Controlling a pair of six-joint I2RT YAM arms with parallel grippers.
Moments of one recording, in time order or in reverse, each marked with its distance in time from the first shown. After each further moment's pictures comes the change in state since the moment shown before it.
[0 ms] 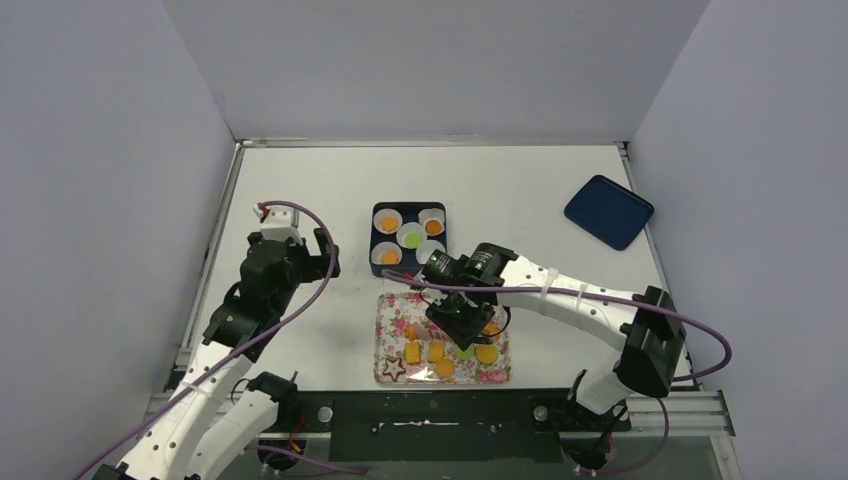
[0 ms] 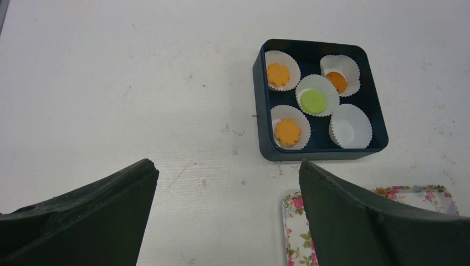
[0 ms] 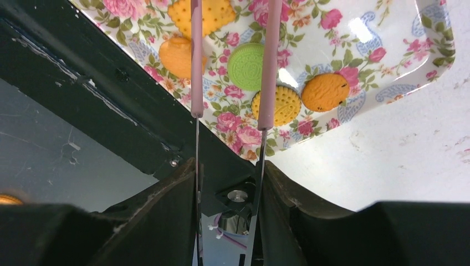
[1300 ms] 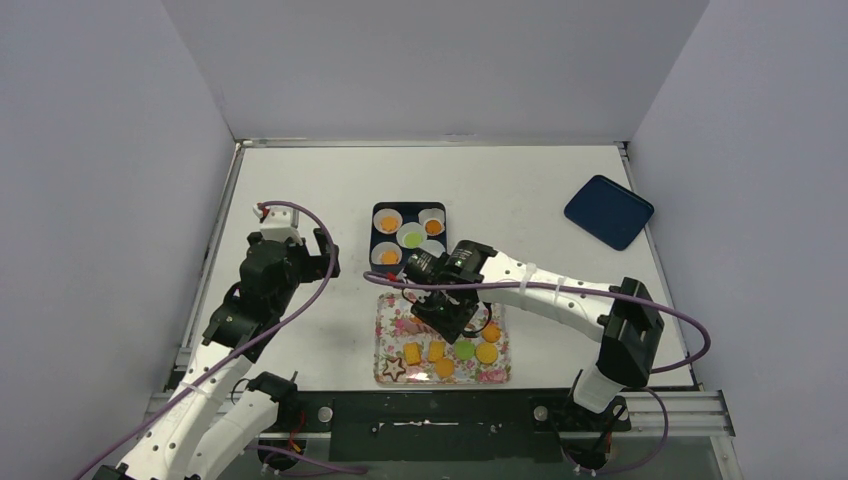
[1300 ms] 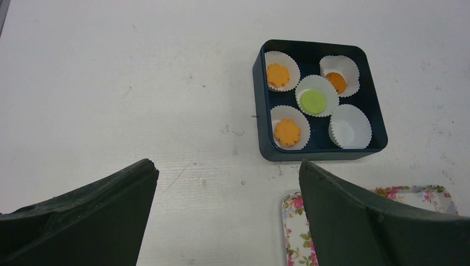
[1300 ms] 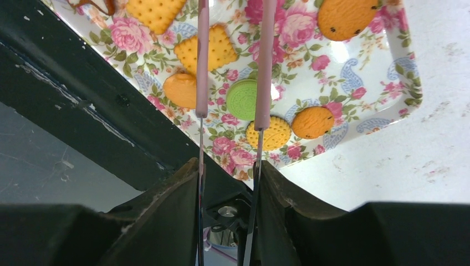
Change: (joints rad) left arm 0.000 -0.002 0.000 0.000 0.000 0.000; right arm 0.043 0.116 0.100 0.025 0.033 -0.038
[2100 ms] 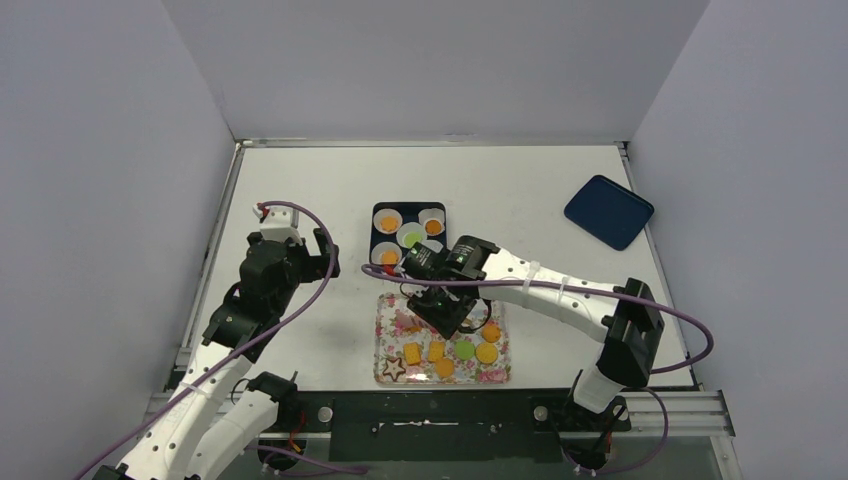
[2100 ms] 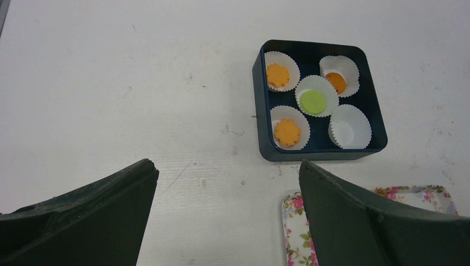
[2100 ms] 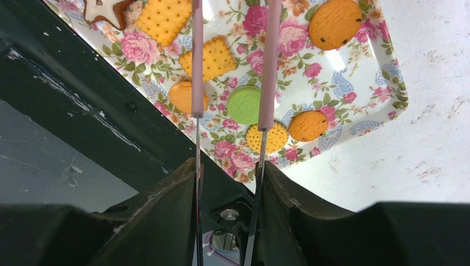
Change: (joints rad) left arm 0.000 -0.002 0.000 0.000 0.000 0.000; right arm -0.004 -0.004 0.061 -0.013 0.023 0.015
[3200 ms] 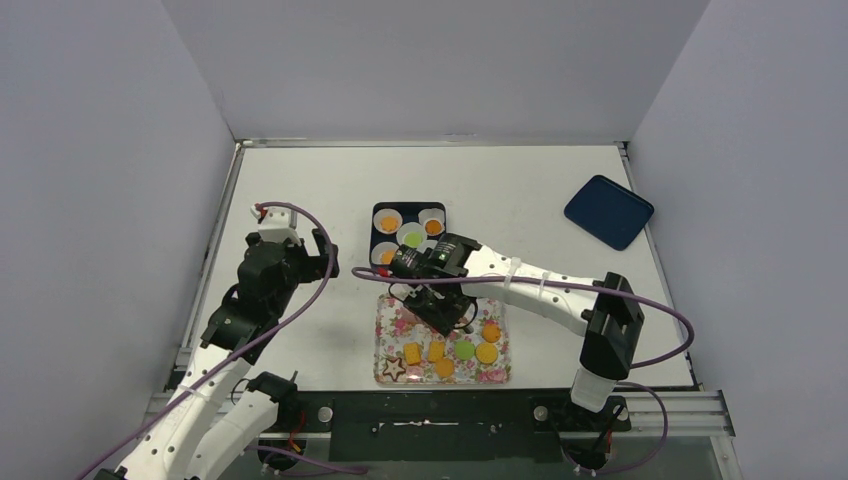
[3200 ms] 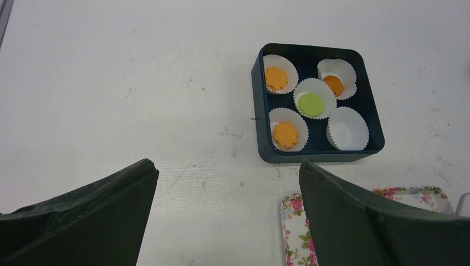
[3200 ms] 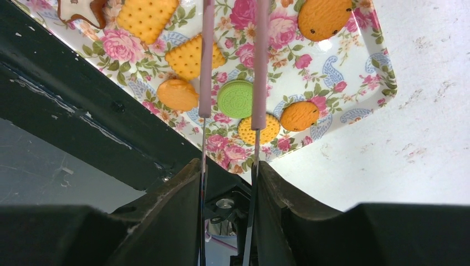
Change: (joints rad) left arm 0.000 -0.014 0.000 0.000 -0.001 0.000; right arm 0.029 0.100 0.098 -0.100 0.063 0.029
